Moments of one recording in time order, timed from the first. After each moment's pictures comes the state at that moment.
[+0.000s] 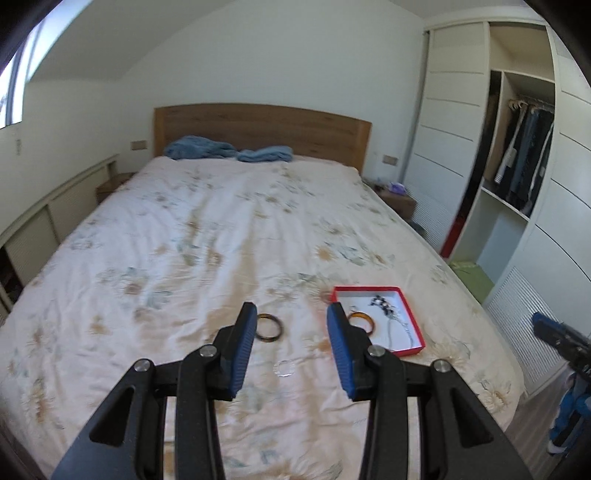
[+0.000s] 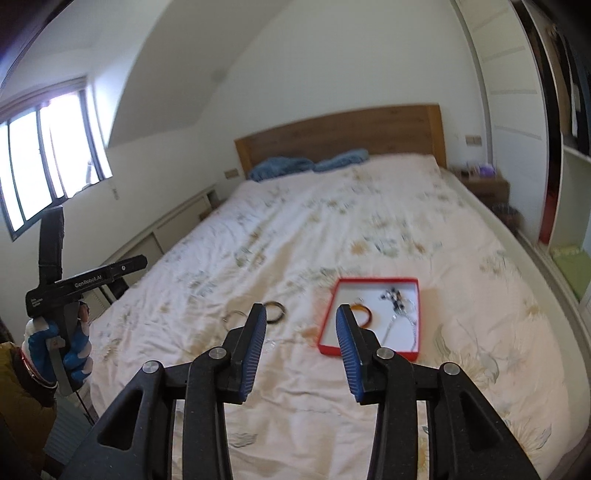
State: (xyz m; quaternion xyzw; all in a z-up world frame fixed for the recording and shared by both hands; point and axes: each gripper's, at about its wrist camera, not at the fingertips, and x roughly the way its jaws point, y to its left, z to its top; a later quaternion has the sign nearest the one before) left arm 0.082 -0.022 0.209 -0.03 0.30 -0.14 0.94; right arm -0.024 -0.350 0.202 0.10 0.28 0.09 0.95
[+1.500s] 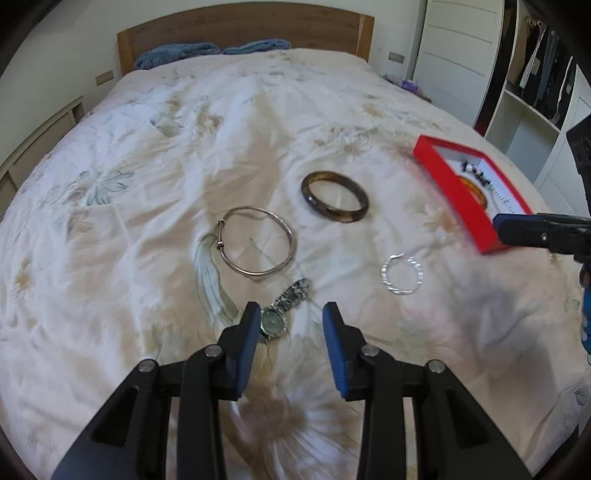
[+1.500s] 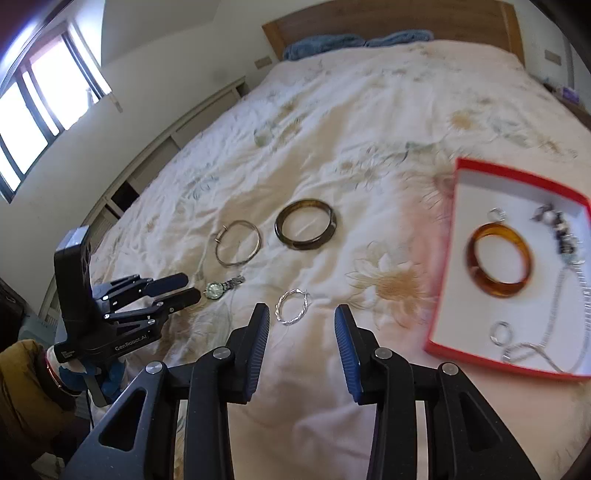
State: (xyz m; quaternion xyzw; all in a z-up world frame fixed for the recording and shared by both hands) left arm 0.231 0.009 -0.079 0.06 0.45 -0.17 0.87; right arm 0.210 -0.237 -0.036 0.10 0.48 0.21 0.85
